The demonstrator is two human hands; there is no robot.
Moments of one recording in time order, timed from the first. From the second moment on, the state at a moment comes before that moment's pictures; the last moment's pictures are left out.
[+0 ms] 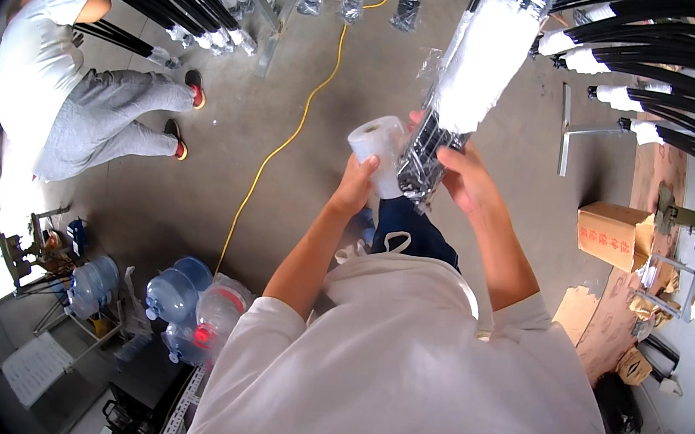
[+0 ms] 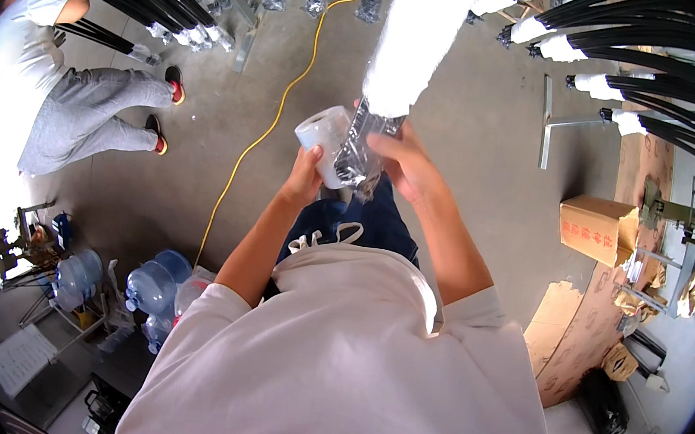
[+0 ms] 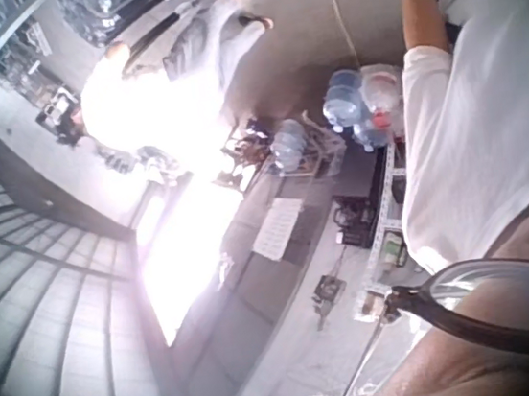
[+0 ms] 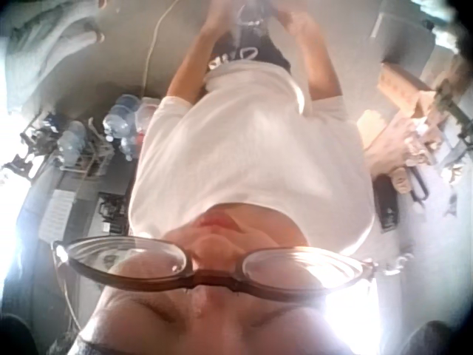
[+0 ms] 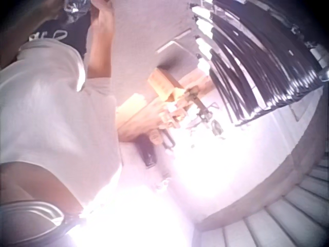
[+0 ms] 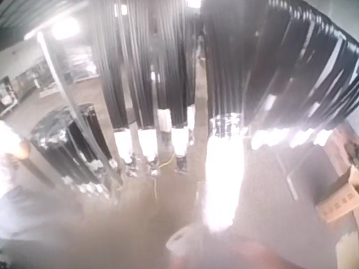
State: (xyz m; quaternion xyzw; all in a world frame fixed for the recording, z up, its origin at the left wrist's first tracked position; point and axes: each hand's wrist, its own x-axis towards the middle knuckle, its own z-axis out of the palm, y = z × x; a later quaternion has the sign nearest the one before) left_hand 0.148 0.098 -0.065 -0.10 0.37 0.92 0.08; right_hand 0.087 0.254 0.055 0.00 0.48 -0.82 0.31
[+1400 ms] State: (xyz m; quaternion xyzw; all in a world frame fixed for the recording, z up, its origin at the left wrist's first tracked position) left_hand 0.217 0.095 -0.050 -0.12 0.06 0.98 0.17; right_hand 0.060 0.243 0.020 -0.15 0.62 -0.64 0.42
